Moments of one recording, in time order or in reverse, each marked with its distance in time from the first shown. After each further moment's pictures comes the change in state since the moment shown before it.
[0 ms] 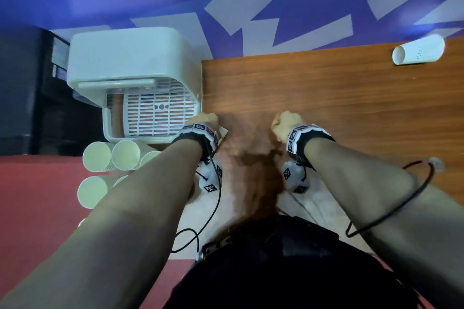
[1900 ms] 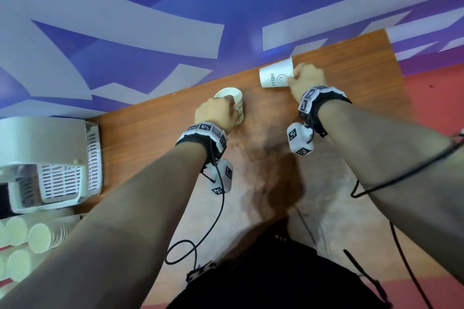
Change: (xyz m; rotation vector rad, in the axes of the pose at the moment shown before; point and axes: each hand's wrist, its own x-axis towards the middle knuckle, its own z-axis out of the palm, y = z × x) left_hand 0.013 0.412 -0.025 0.203 0.332 0.274; right_hand 0.119 0.321 -0.253 0.224 0.439 0.061
